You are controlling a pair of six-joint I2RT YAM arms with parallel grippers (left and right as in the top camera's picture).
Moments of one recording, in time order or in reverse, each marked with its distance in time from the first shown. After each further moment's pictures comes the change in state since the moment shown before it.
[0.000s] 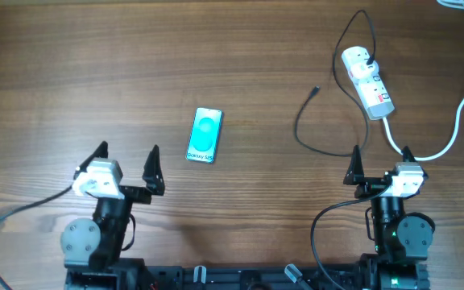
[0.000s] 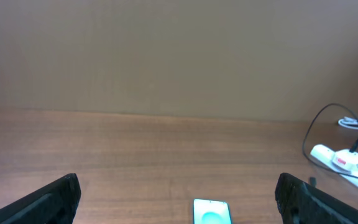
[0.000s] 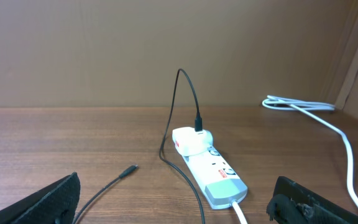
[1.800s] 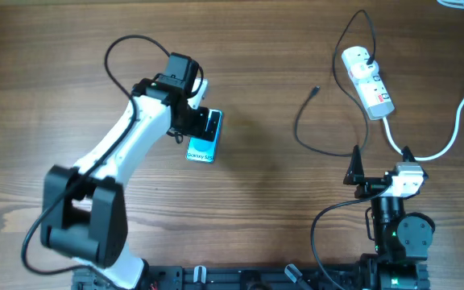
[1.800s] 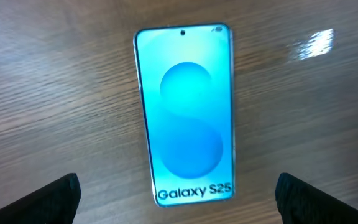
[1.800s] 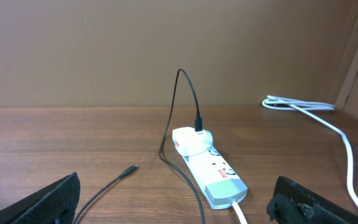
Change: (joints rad) left arm -0.262 1.598 0.935 -0.639 -0.014 0.086; right arm 0.000 0.000 0.000 0.000 0.000 0.000
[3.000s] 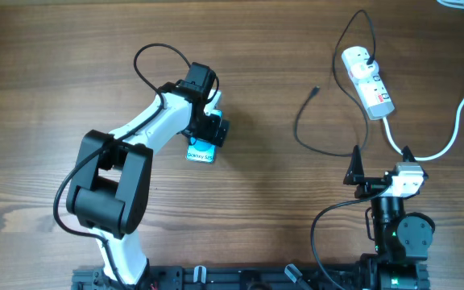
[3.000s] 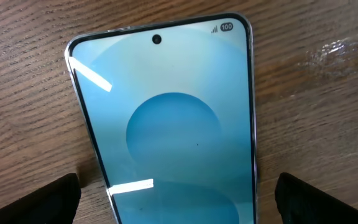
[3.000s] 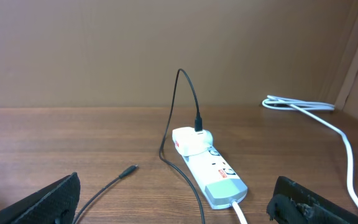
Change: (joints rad) left arm -0.048 0.188 0.000 0.124 -0.029 0.011; right arm 0.000 0.000 0.000 0.000 0.000 0.000
